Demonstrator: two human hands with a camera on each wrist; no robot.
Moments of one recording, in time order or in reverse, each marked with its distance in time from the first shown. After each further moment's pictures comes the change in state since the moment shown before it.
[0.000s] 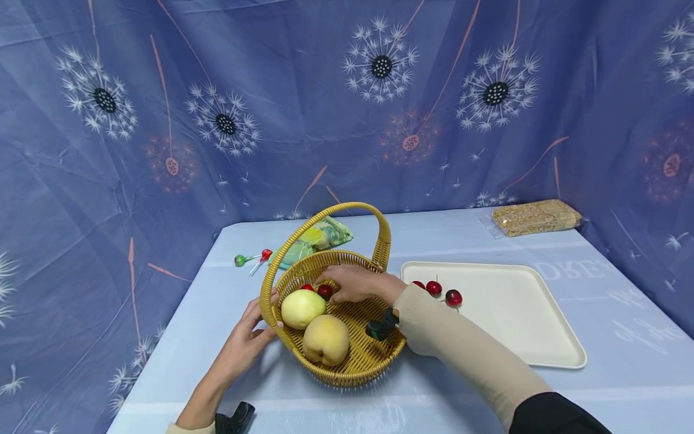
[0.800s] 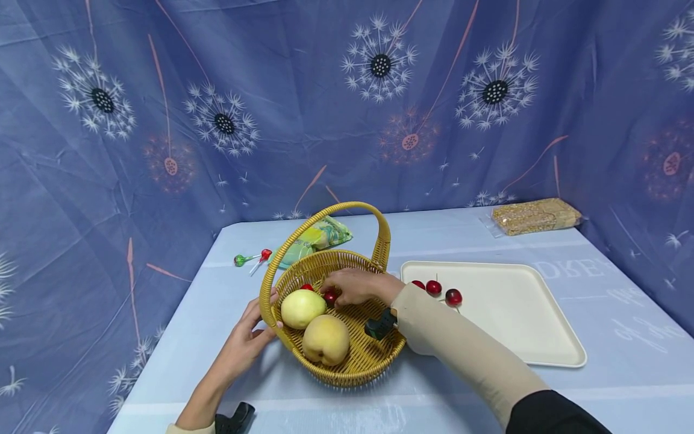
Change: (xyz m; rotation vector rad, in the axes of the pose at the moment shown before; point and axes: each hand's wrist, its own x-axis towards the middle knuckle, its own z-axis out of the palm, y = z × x) left_hand 0.000 0.001 0.001 -0.006 0.004 -0.009; right_hand 0.001 0.004 0.005 -0.075 -0.054 -0.043
